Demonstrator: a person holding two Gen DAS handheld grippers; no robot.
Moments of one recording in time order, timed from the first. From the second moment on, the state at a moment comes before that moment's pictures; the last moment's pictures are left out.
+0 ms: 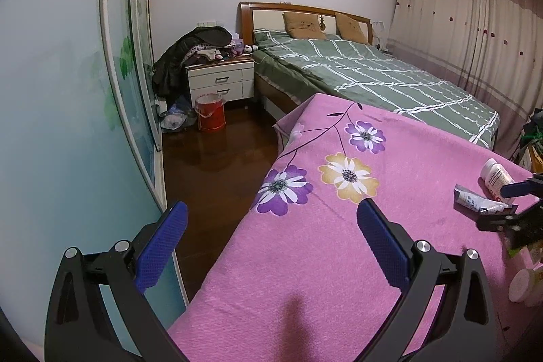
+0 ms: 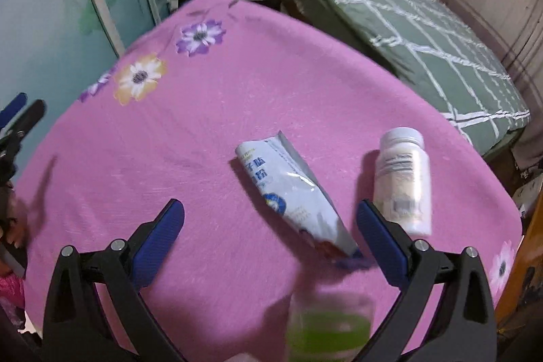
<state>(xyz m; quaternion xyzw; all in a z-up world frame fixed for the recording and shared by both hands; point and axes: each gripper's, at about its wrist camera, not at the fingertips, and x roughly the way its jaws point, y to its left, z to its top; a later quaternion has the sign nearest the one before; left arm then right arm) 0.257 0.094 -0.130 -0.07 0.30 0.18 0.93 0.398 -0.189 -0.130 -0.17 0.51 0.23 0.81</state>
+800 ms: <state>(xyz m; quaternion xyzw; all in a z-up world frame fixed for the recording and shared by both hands) 0.255 0.093 -0.128 -0.07 0.30 0.17 0.93 0.380 -0.229 -0.087 -0.06 0.49 0.25 0.83</state>
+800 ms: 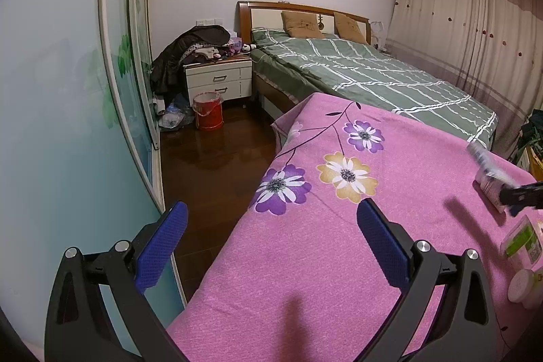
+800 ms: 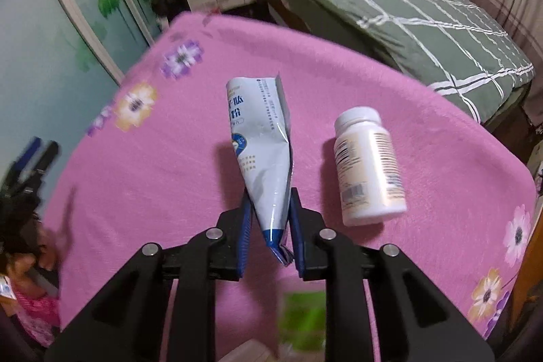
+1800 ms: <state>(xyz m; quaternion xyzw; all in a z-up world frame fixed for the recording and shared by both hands) 0.252 0.084 -0.124 -0.07 0.30 0.14 0.94 0.128 -0.563 -0.117 0.14 0.39 -0.19 0.89</state>
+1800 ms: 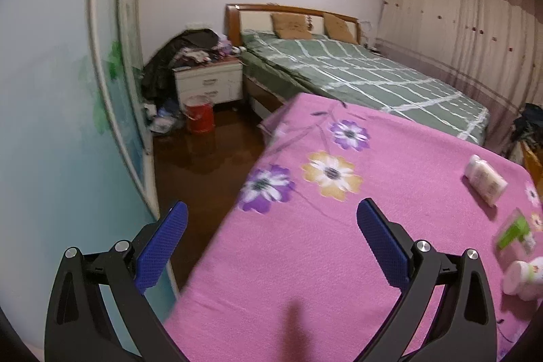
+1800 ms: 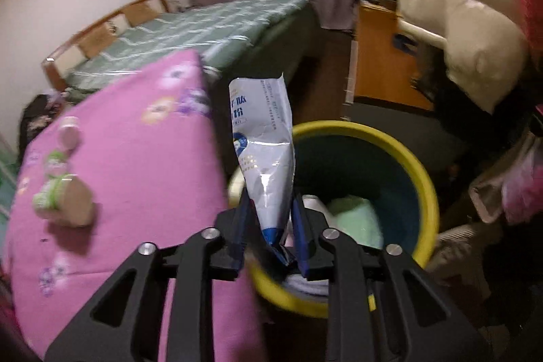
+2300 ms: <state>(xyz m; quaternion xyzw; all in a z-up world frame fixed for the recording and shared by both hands) 0.226 -0.048 -0.094 -0.01 0.29 0.01 0.96 0.149 -0.496 -0.114 0.09 0.37 -0.08 0.92</state>
